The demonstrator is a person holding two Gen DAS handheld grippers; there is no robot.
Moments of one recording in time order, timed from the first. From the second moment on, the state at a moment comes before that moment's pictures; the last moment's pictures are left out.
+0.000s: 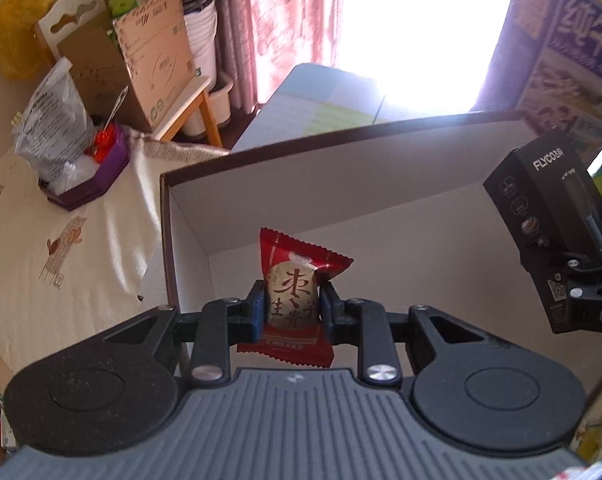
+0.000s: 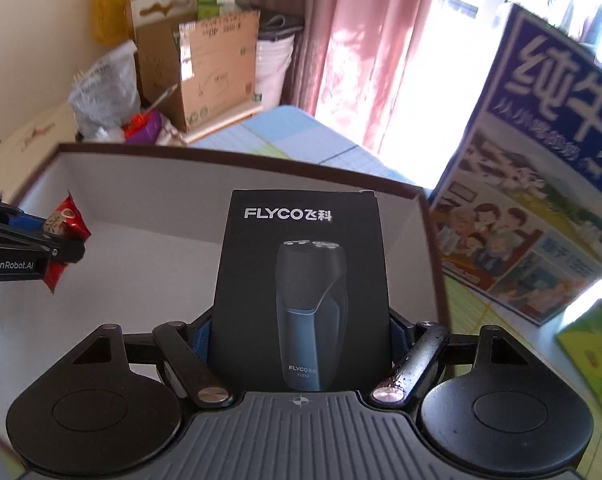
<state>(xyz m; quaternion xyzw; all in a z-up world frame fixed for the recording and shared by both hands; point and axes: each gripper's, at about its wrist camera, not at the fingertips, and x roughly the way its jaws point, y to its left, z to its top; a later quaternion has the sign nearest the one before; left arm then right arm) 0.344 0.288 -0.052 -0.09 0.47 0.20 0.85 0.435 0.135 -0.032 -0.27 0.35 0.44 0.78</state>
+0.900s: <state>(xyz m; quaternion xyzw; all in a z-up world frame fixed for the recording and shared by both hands) 0.386 0.284 -0.080 -0.05 0.50 0.20 0.84 0.443 0.151 -0.054 -0.32 0.30 0.44 0.78</state>
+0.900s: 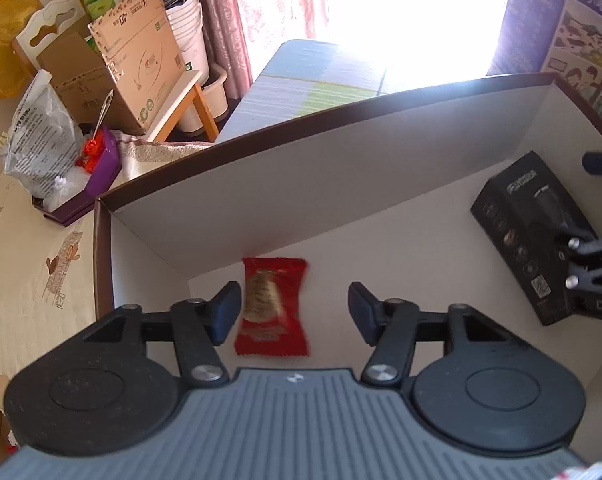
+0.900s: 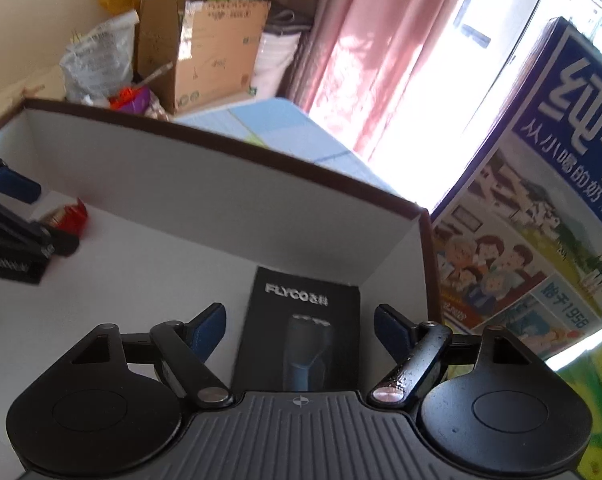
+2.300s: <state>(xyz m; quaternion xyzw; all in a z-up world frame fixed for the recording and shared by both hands) 0.171 0.197 0.046 -0.04 0.36 0.19 0.91 0.291 -0.030 0.046 -0.07 0.30 0.46 0.83</state>
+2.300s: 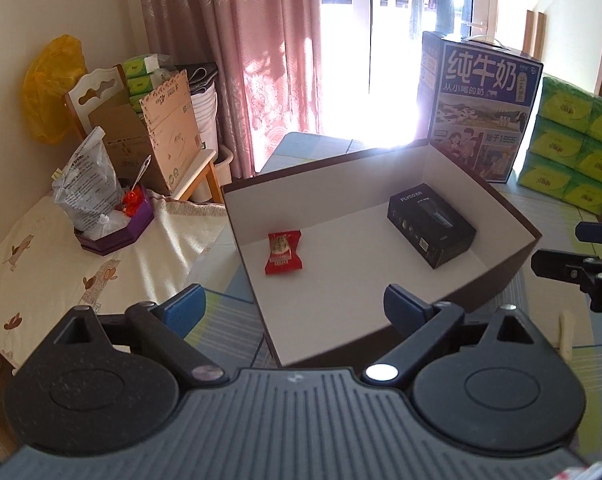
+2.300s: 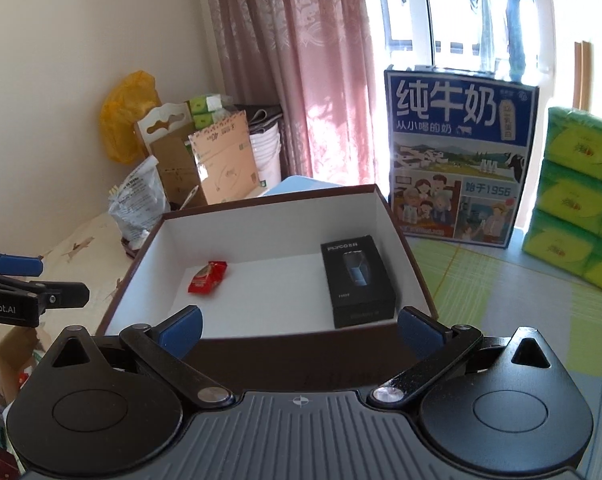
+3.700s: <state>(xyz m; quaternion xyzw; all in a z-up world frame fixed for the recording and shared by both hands) 0.055 0.112 0.027 -0.05 0.40 0.15 0.90 0.195 -0.204 0.037 0.01 0.37 0.41 0.84</state>
